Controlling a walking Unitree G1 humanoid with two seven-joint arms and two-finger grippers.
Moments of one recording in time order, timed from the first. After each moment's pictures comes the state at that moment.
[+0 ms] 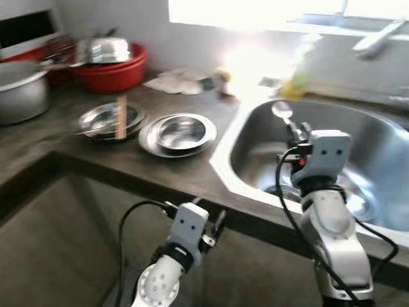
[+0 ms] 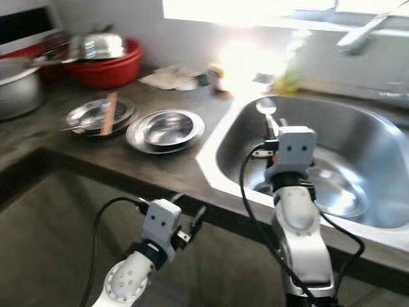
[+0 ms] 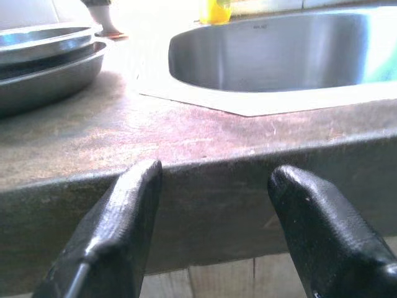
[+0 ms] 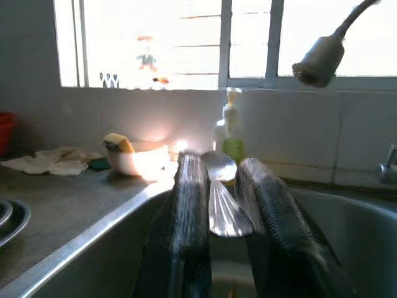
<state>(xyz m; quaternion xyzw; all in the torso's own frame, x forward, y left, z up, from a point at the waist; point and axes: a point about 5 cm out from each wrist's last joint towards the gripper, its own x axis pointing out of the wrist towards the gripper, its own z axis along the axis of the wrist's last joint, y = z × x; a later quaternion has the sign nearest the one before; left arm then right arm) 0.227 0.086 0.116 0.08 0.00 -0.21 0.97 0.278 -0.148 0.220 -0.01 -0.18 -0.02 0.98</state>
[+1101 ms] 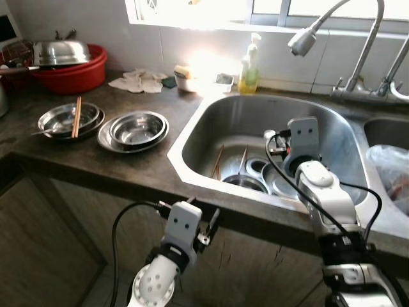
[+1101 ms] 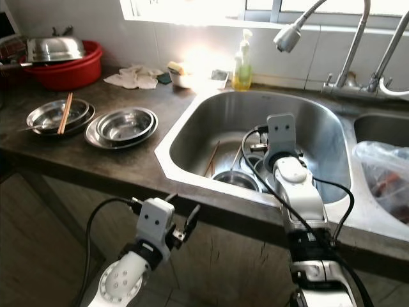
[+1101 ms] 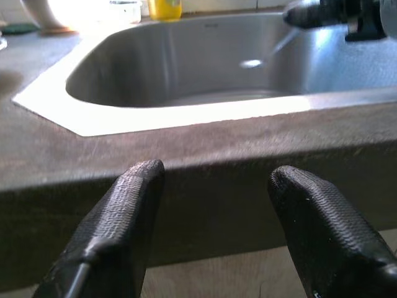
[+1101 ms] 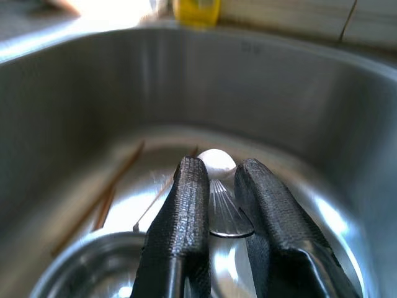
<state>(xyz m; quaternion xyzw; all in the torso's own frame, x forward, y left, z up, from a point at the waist) 0.219 0.079 0.120 0.05 0.00 -0.22 0.97 0.361 -0.174 0.177 -0.04 0.07 0.00 1.00</state>
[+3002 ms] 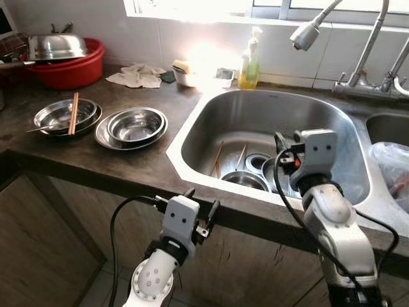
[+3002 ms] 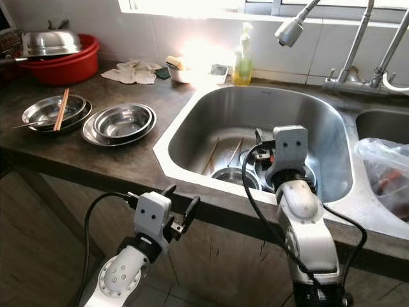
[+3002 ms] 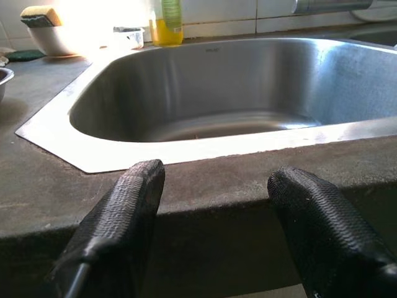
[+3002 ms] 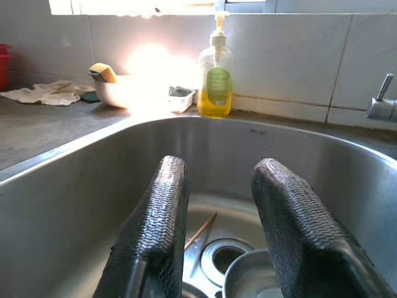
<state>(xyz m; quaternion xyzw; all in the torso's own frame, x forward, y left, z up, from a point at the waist) 0.229 0.079 0.129 0.05 -0.05 -0.22 0.97 0.288 -0.158 0.202 -0.02 -0.10 0.03 0.99</state>
